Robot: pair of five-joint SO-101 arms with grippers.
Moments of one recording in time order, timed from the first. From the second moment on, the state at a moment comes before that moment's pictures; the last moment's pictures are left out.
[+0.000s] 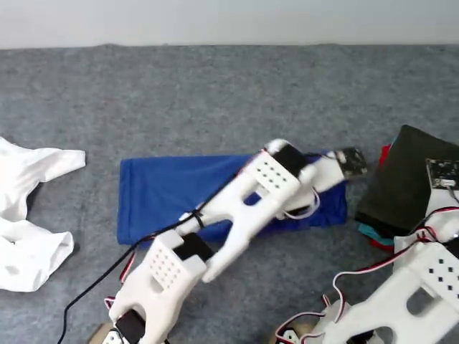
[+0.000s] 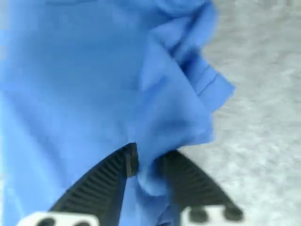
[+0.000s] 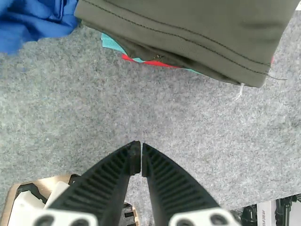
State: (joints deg) left arm 41.3 40.9 -34.2 88.7 -18.2; right arm 44.1 -42.9 31.2 94.0 38.3
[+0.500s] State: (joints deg) left arm 33.0 45.6 -36.1 81.5 -20.2; right arm 44.1 -42.9 31.2 95.0 38.3
